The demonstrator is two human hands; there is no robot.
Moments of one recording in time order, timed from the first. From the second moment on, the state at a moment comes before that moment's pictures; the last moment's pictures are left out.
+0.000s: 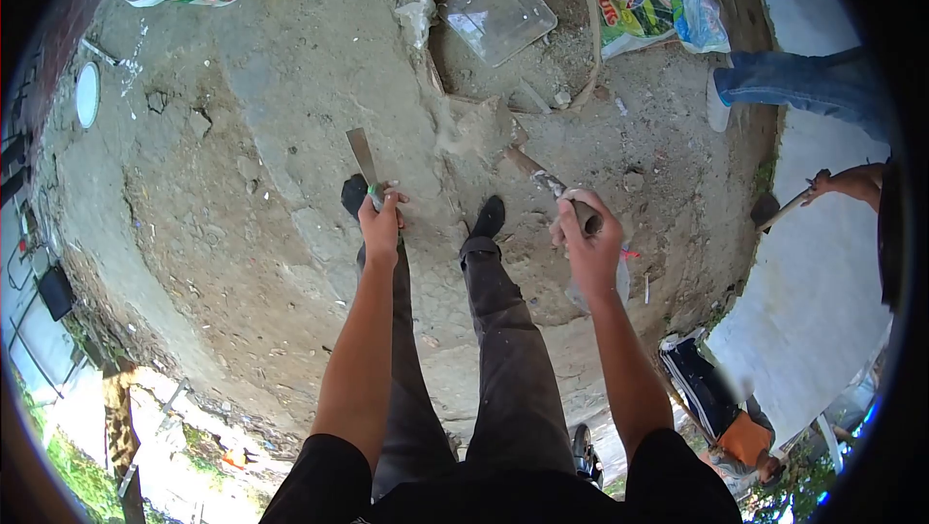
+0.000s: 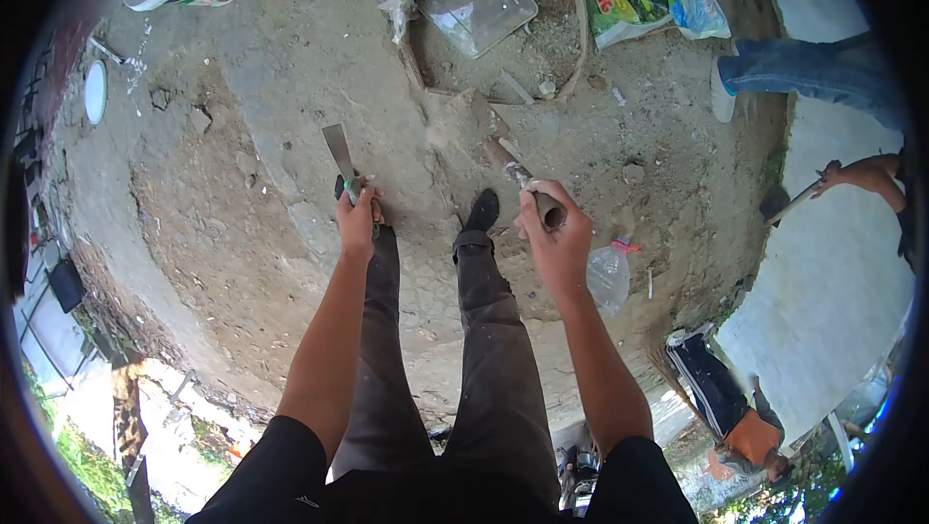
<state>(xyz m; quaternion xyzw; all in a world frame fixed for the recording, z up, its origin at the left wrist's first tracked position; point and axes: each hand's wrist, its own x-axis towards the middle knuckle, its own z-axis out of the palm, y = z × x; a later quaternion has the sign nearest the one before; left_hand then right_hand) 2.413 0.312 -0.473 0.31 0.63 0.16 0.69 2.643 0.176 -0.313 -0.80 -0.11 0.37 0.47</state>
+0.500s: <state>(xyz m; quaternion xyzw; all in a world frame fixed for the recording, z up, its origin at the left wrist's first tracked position) 2.322 0.426 -0.488 0.44 0.62 0.12 0.64 2.710 0.353 -0.292 -0.80 -0.52 0.27 0.13</state>
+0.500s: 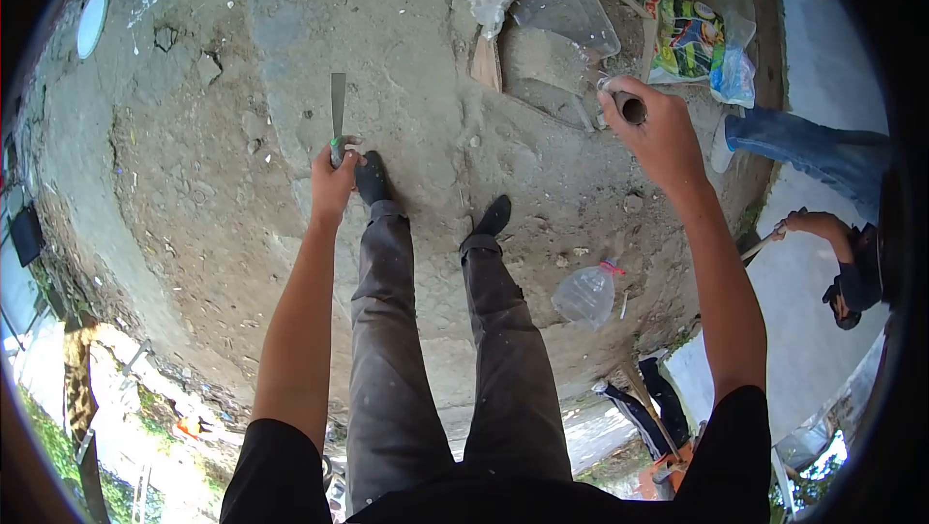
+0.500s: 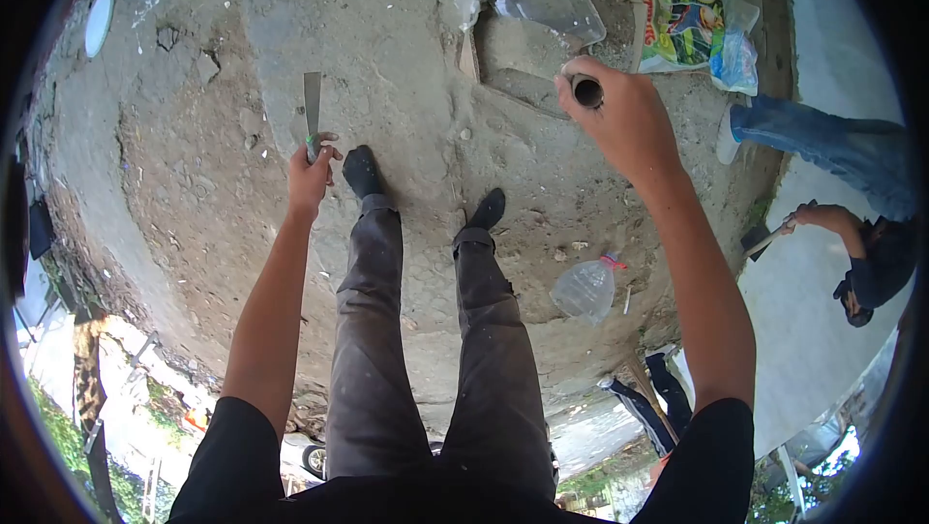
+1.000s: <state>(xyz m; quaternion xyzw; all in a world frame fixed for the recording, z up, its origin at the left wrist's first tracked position) 2.258 0.396 -0.497 0.35 0.68 0.16 0.62 2.672 0.451 -0.338 -0.58 -0.81 0.04 -0.01</state>
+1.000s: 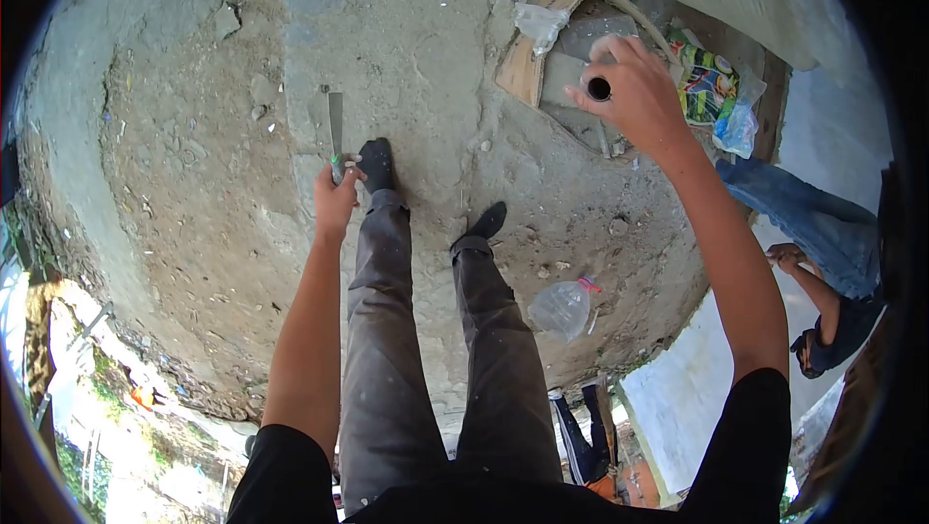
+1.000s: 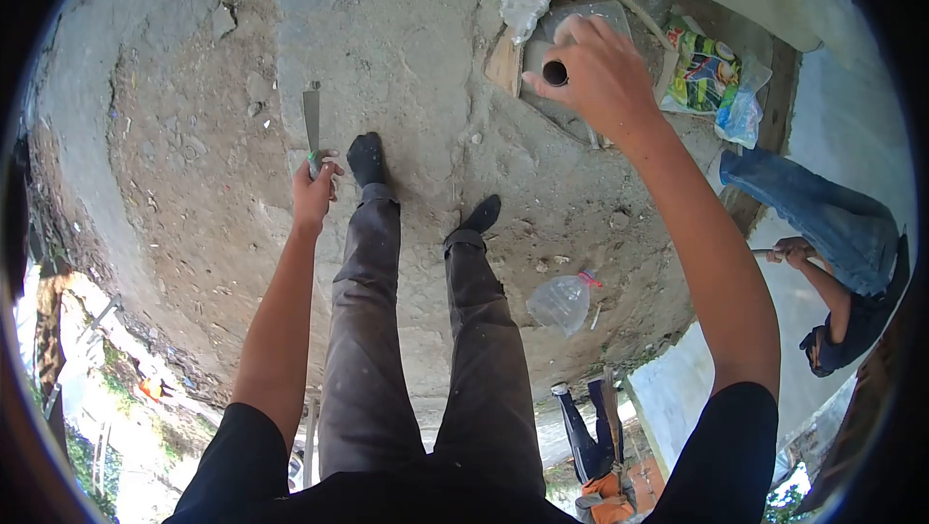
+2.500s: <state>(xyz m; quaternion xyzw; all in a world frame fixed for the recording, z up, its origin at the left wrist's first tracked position) 2.431 0.339 -0.513 0.43 0.61 0.03 0.66 2.659 0.087 -0.495 -0.80 -0.08 0.44 0.40</state>
